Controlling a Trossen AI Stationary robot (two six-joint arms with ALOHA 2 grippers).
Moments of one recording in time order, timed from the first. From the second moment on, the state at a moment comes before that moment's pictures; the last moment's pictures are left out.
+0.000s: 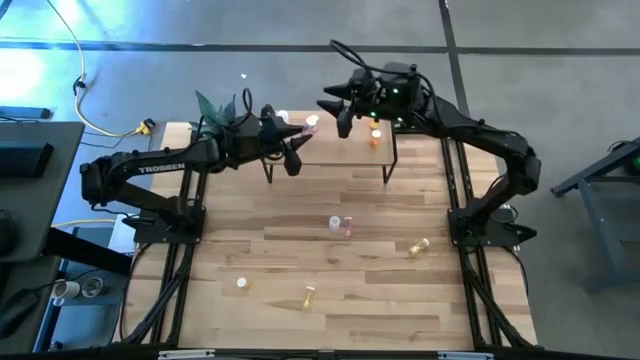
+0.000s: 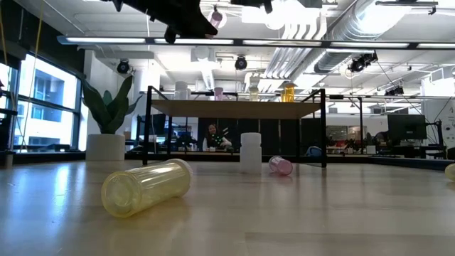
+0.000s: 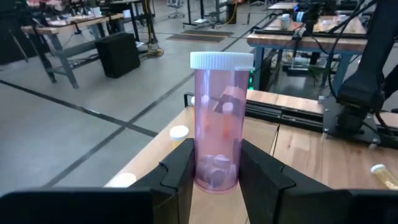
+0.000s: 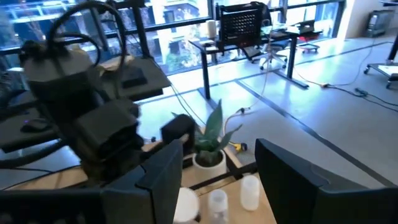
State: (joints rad) left arm 0.44 1.28 1.00 0.07 -0.18 0.04; right arm -0.39 1.58 1.70 -0.27 -0.06 0.08
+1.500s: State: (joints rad) left arm 0.44 1.28 1.00 0.16 -0.19 0.06; right arm -0.42 1.69 1.70 -0.25 -0.39 -0.04
